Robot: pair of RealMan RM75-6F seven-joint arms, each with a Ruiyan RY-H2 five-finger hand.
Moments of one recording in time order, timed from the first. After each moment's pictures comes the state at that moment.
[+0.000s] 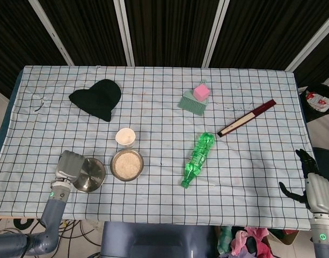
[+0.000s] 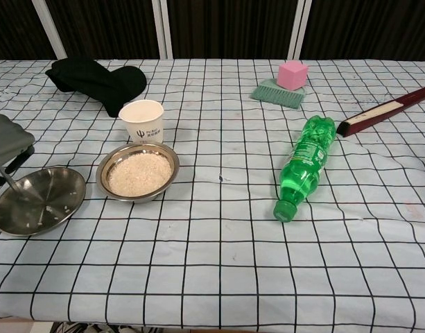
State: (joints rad) left arm -0.63 -1.54 0.05 -1.55 0.83 1.29 1.25; right arm 0.07 -1.11 0.14 -1.73 -1.31 1.40 0.18
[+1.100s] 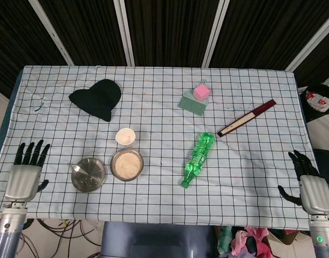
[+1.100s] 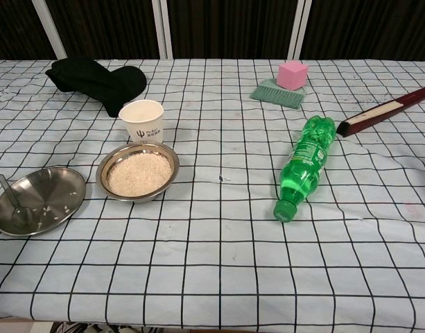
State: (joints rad) left arm -0.29 -1.29 0.15 -1.63 1.34 1.66 0.52; right arm 0.08 -1.13 0.10 -1.65 -1.42 1.43 0.02
